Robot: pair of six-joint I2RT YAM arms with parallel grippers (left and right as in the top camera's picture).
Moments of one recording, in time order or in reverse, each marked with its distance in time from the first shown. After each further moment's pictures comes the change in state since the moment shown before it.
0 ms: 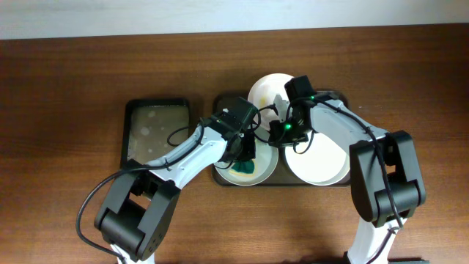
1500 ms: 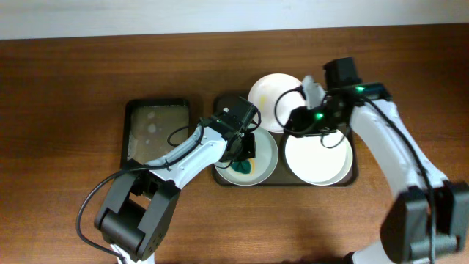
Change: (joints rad) left arm 0.000 0.000 0.000 0.011 -0.006 0.011; right arm -0.107 -0.263 0.073 -0.241 -0.066 -0.071
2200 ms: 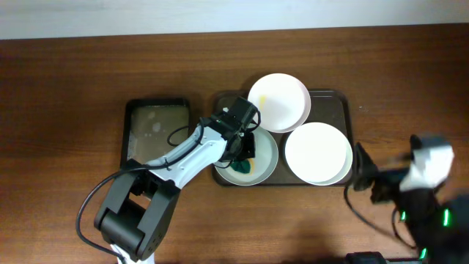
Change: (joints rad) left arm 0.000 0.000 0.000 0.001 -0.002 0.000; right arm -0.131 -1.083 -0.203 0.071 0.358 -0.089
